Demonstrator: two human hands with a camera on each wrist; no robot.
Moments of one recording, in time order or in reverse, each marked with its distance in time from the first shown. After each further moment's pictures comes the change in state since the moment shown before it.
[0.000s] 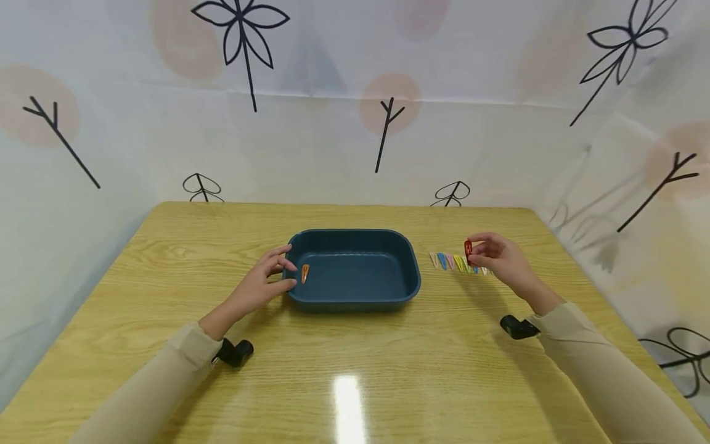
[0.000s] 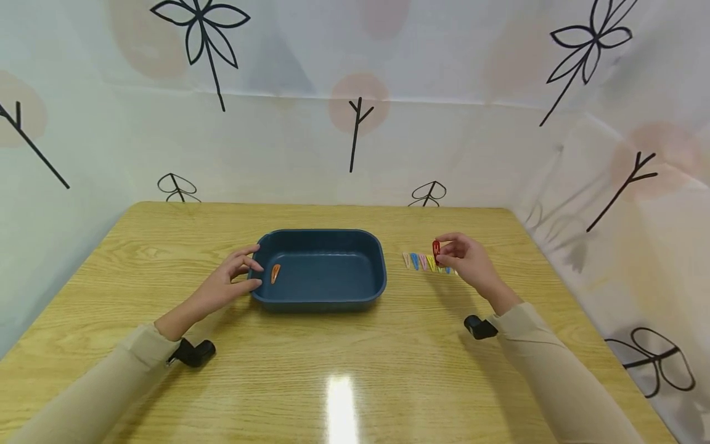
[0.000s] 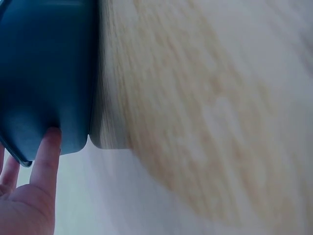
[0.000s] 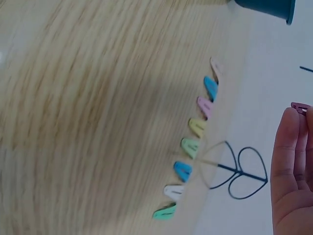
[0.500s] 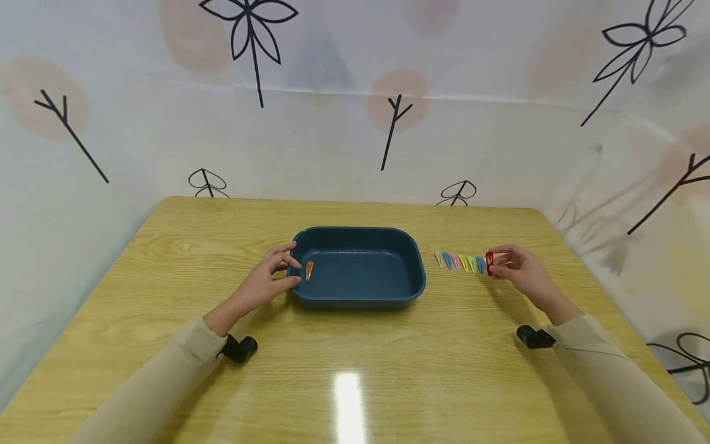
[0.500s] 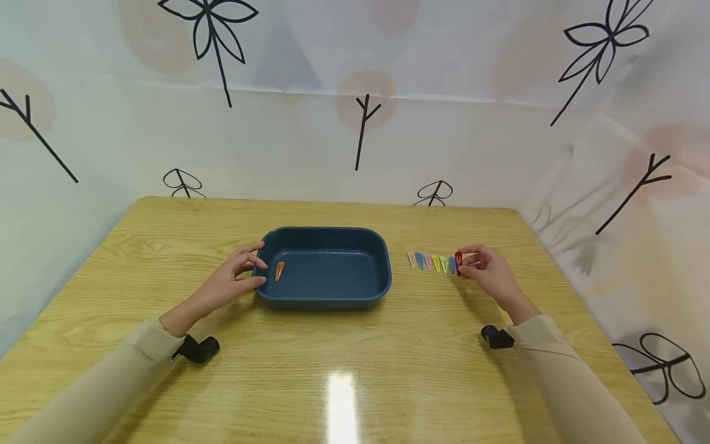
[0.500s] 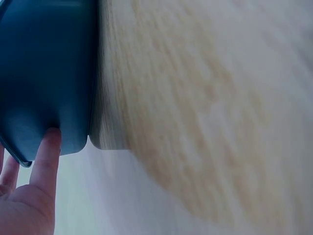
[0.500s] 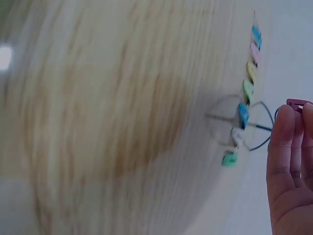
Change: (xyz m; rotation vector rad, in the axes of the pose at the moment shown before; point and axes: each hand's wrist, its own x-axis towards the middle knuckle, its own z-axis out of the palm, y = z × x) left_hand 0.001 -0.001 -0.001 0.021 0.007 -0.004; right_hand -0.011 0.032 -0.016 -0.037 0.016 0.052
